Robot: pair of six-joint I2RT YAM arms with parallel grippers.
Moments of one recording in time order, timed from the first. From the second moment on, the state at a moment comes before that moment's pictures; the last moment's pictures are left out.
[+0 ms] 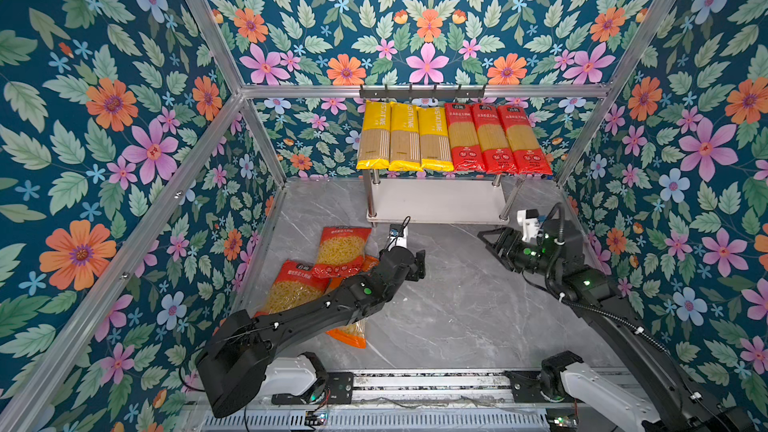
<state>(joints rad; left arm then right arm) -0.91 1.26 0.73 -0.01 -0.40 -0.55 0.40 0.91 0.80 -0.35 -0.36 1.03</state>
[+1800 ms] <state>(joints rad) -0.43 0.77 0.56 -0.46 -0.41 -0.65 0.94 2.30 1.79 -0.20 -0.28 1.08</state>
